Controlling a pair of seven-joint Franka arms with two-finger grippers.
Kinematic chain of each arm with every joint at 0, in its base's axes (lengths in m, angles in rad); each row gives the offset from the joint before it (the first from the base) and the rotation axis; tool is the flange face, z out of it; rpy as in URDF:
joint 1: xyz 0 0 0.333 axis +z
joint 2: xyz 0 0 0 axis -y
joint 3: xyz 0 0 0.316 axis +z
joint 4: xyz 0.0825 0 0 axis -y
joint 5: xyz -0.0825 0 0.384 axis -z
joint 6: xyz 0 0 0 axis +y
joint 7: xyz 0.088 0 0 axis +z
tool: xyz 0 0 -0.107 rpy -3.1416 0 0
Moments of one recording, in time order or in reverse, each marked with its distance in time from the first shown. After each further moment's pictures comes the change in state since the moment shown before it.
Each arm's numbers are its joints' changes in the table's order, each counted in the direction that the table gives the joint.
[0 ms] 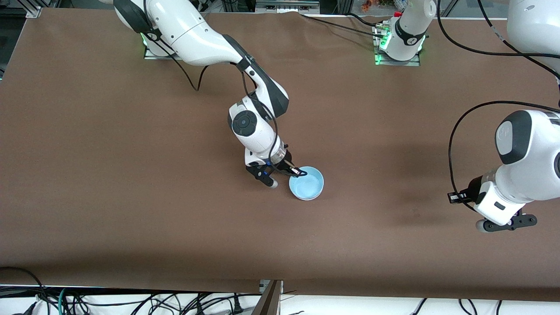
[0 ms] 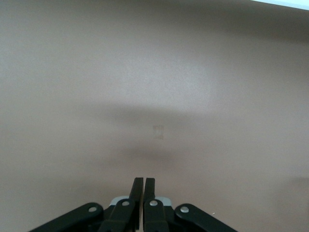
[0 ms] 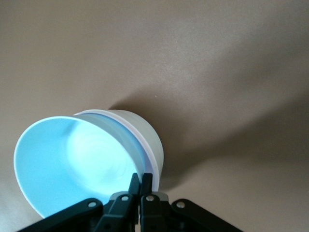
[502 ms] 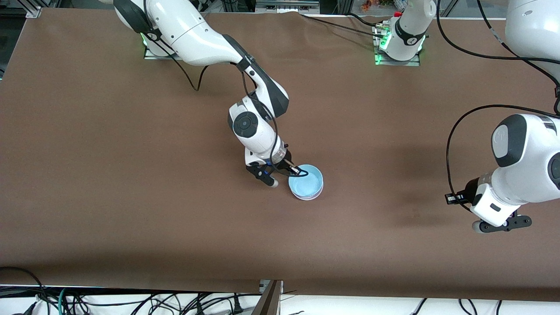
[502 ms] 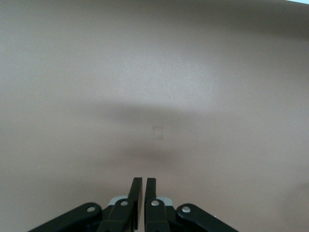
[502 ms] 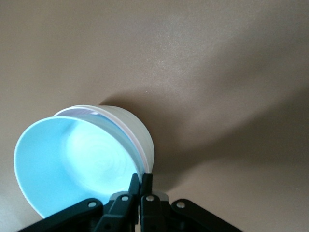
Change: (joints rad) left arm 0.001 -0.016 0.000 -0.011 0.000 -0.023 -0.001; right arm 0.000 0.000 0.000 0.000 0.000 0.032 0.018
